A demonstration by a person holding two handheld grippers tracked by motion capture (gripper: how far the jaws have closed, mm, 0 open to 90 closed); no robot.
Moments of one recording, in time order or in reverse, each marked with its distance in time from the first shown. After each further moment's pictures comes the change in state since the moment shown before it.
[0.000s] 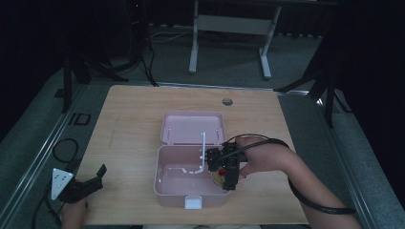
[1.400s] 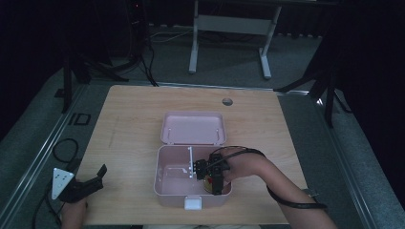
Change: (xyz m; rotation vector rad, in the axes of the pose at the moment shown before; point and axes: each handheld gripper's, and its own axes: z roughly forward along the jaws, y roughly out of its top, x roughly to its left) left arm -0.001 0.000 0.000 0.007 -0.004 0.008; right arm -0.022 0.027 0.089 0.053 0.050 -0.047
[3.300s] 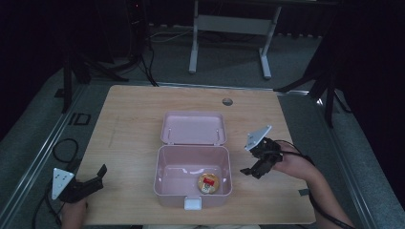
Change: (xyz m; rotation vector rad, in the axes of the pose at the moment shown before) left arm 0.000 0.000 0.000 -0.001 0.002 -0.003; right arm -0.012 -0.161 -0.017 -0.569 -0.207 0.304
